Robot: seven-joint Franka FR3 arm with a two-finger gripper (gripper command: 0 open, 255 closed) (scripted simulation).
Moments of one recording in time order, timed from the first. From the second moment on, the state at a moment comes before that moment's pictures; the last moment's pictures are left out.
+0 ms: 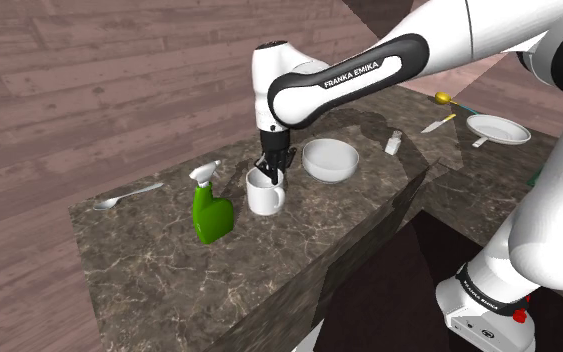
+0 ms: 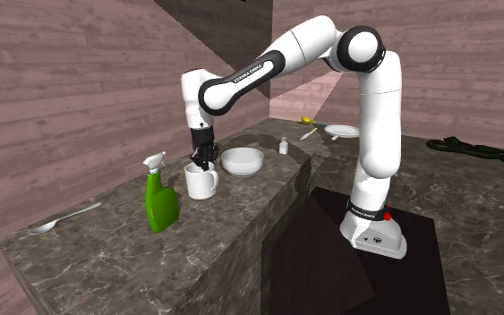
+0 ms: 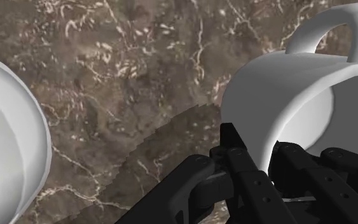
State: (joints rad) arm 0.12 0.18 0.35 -1.92 -0.03 2.02 0.43
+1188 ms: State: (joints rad) arm 0.11 0.12 0.36 -1.76 0.00 1.79 0.42
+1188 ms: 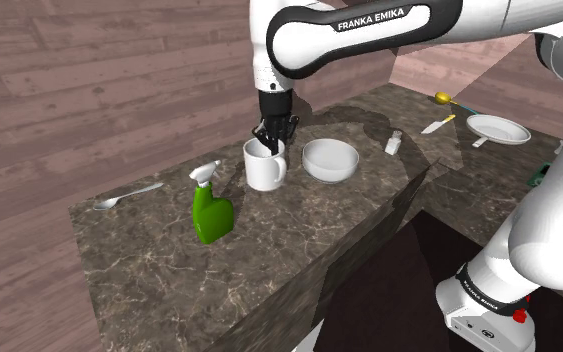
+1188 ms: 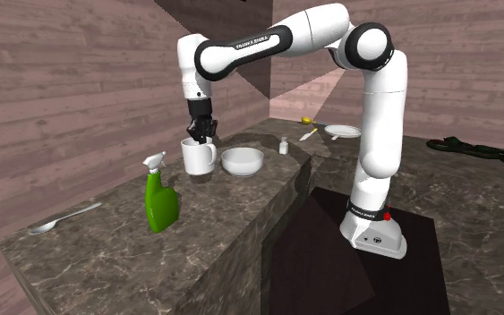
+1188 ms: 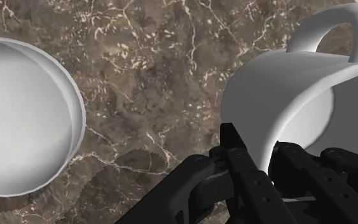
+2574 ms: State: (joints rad) arm -0.07 -0.19 0.16 -2.04 0.04 1.77 0.04
